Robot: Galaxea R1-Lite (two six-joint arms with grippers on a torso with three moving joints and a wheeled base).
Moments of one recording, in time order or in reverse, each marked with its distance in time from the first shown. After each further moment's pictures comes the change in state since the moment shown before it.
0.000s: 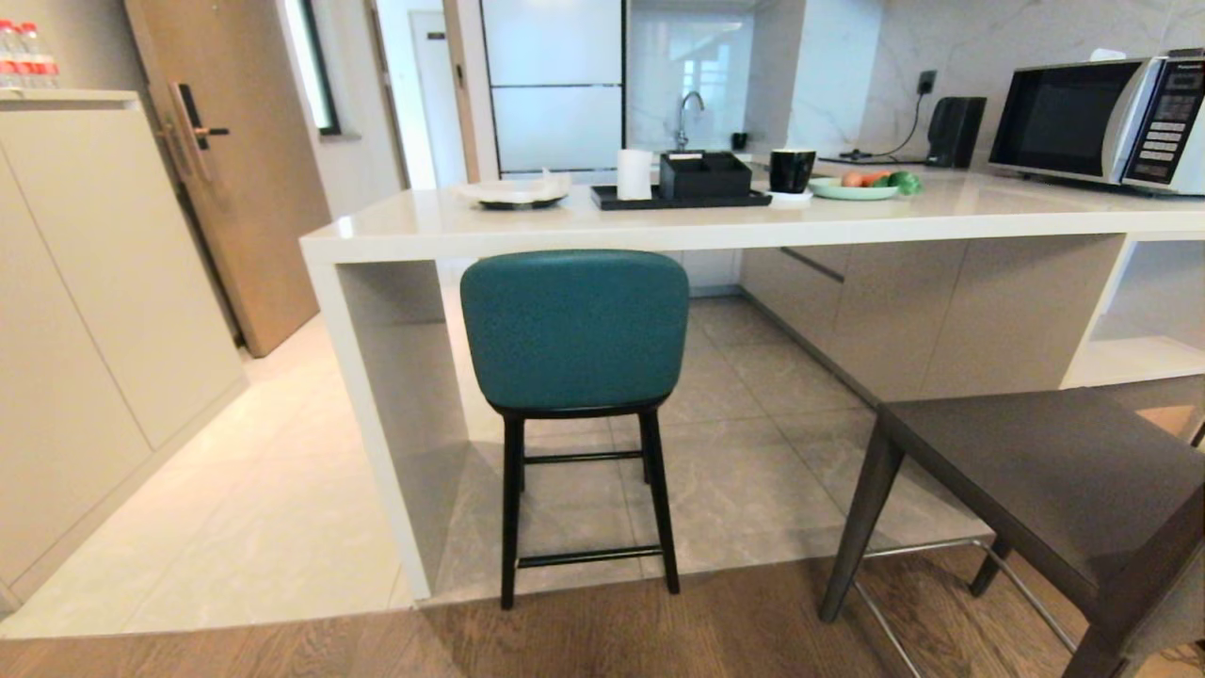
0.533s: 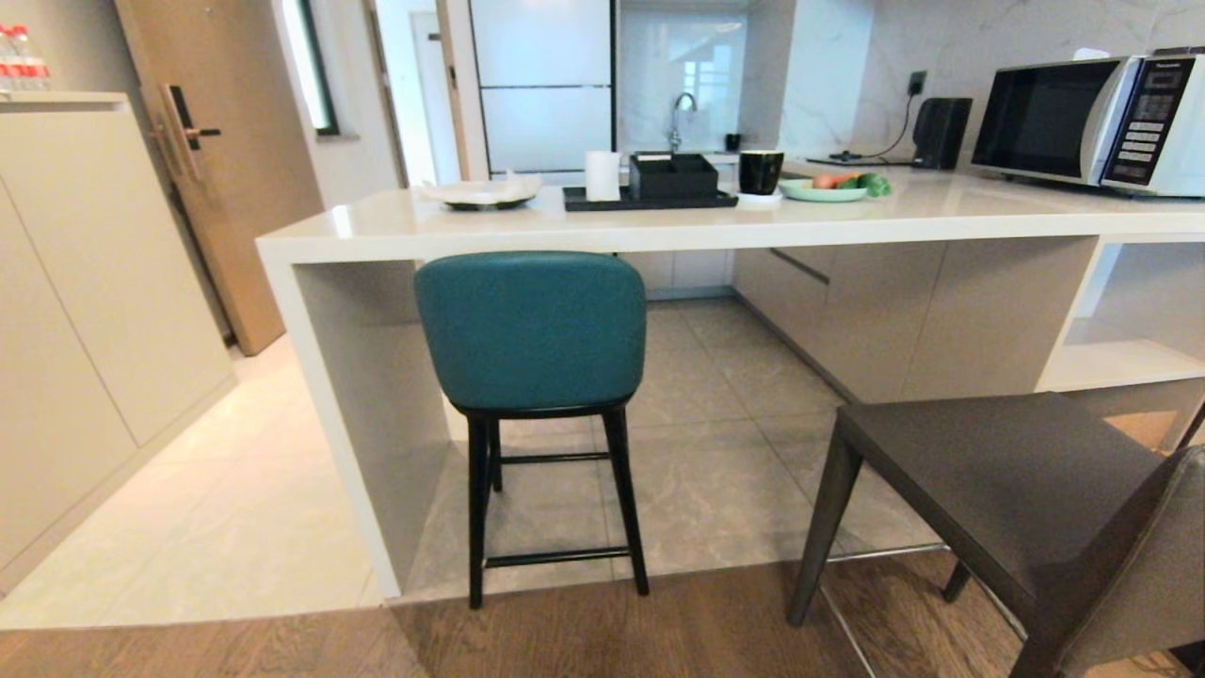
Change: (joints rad) left arm 0.000 0.000 0.000 0.000 0.000 0.000; right arm 0.000 0.000 0.000 0.000 0.000 0.001
